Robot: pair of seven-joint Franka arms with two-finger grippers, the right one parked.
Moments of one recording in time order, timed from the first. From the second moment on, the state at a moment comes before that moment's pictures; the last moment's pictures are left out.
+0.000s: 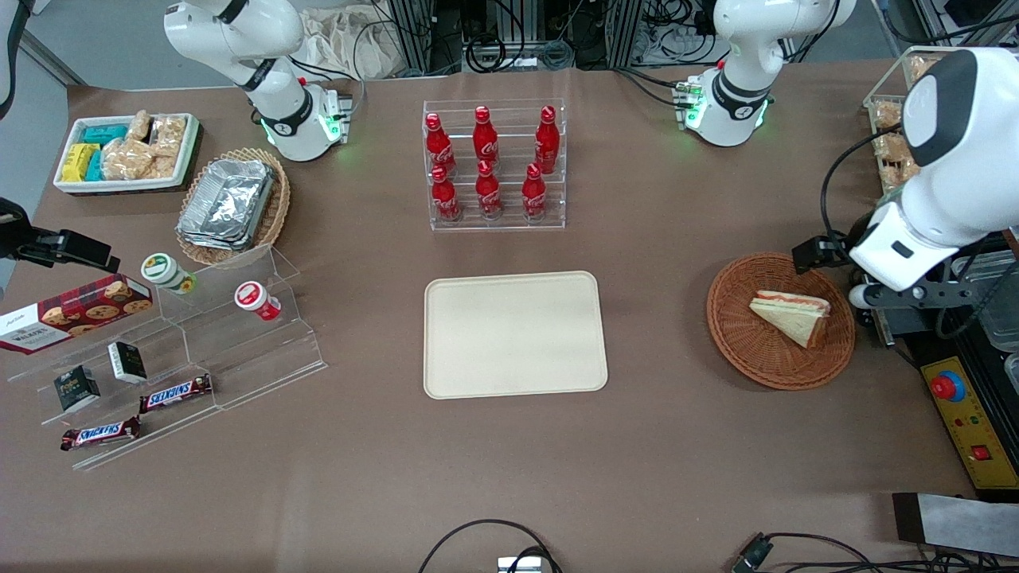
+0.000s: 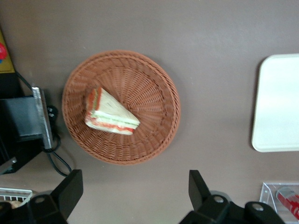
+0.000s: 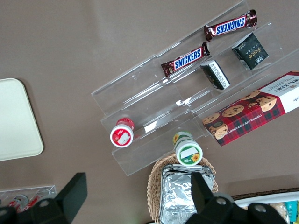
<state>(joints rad) 0.11 0.10 -0.20 -1.69 0.03 1.67 -0.11</state>
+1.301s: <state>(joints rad) 0.26 0.28 -0.17 -2.04 0.04 2.20 -0.66</state>
